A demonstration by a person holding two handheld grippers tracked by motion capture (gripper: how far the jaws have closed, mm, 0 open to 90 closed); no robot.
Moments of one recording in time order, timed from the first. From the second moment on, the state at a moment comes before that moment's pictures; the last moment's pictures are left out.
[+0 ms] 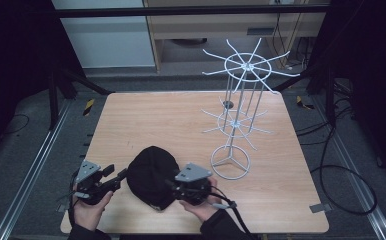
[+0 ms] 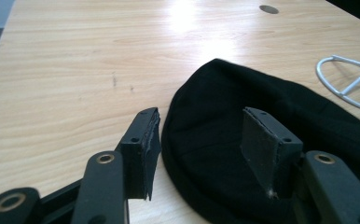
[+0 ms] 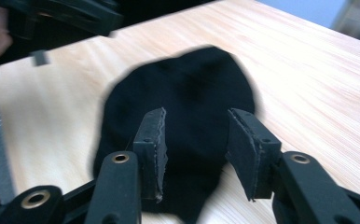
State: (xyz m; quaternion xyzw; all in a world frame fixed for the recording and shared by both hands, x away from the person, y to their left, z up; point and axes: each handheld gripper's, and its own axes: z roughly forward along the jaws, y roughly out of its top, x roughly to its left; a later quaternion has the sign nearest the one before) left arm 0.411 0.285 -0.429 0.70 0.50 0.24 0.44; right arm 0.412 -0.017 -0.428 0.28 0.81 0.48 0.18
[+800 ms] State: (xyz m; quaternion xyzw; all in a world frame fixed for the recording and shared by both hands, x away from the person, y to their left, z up) left arm 0.449 0.216 -0.427 0.75 0.48 0.21 0.40; right arm 0.410 -0.218 -0.460 0.46 0.73 0.42 0.26
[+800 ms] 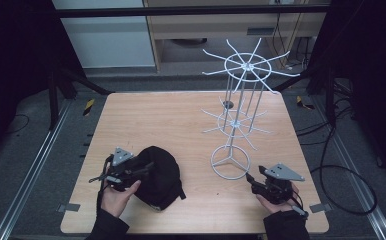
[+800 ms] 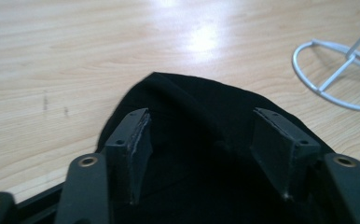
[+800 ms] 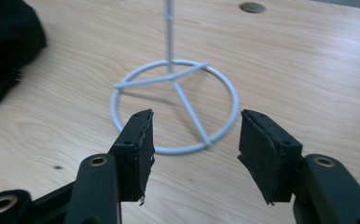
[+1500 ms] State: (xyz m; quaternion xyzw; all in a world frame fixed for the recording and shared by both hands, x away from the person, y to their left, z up) left arm 0.470 0.210 -0.456 0.76 0.53 0.16 0.34; right arm 0.416 -0.244 -0.469 0.49 0.73 0.40 0.26
